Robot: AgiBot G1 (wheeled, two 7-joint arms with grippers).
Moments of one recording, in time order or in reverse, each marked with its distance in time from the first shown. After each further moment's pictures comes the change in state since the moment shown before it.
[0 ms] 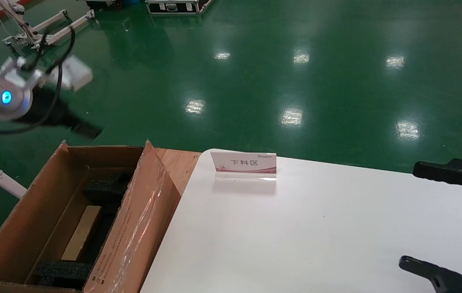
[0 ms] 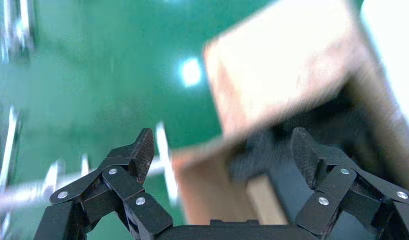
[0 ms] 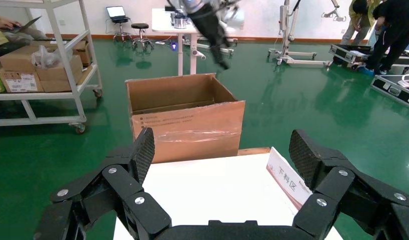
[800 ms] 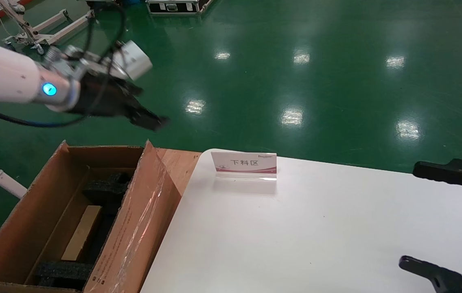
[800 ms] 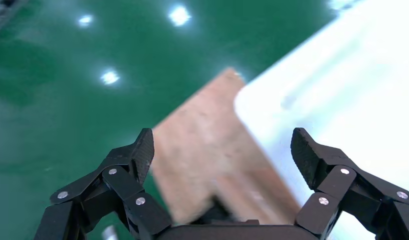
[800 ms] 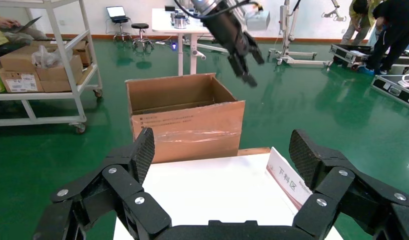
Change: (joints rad) left arm 0.248 -0.015 -0.429 -0.044 -0.242 0.000 0.332; right arm 0.000 0.000 -0.001 -0.001 0.001 0.000 -0.001
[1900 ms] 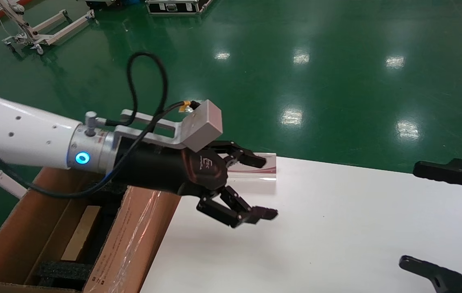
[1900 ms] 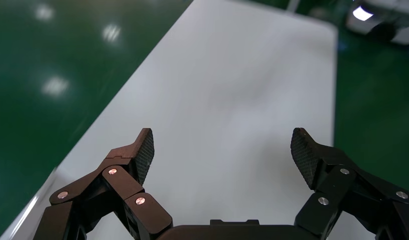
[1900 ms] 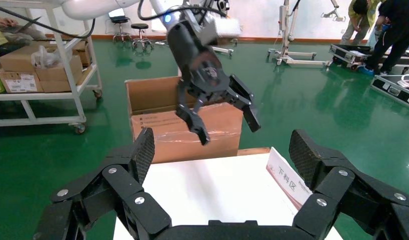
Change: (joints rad) left arm 0.802 0.068 -1.036 0.046 -0.581 0.426 0.704; right arm -0.002 -0.003 0.009 0.002 -0.006 -0.003 0.005
